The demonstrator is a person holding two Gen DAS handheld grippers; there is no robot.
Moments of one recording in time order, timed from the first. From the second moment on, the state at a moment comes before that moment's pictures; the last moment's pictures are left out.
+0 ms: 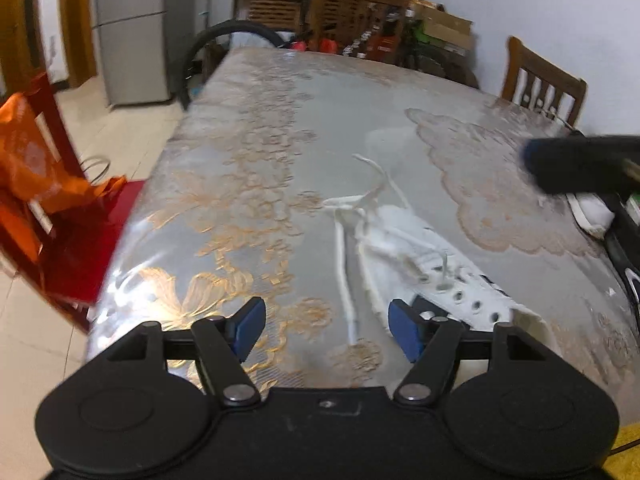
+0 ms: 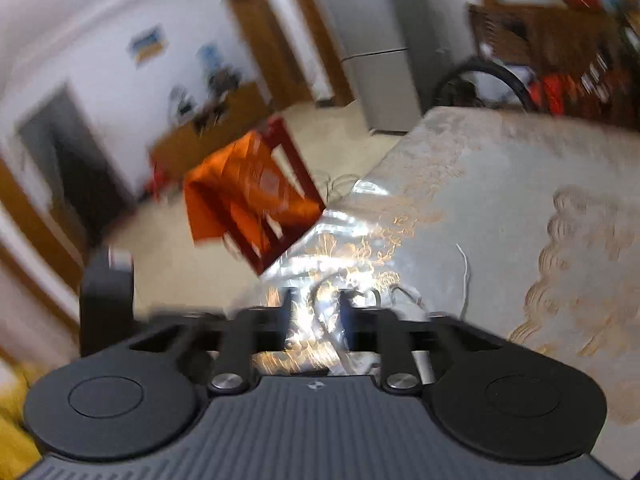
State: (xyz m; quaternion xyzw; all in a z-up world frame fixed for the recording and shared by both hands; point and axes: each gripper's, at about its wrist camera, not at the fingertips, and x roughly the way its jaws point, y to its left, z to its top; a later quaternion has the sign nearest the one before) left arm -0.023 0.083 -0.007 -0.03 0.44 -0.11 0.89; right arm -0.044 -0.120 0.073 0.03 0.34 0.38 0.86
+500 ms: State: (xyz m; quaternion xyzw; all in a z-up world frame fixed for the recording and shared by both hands) left arm -0.021 0.064 -0.025 0.01 0.47 -0.13 0.87; right arm -0.041 -0.185 -0.013 0.04 0.53 0.22 0.82
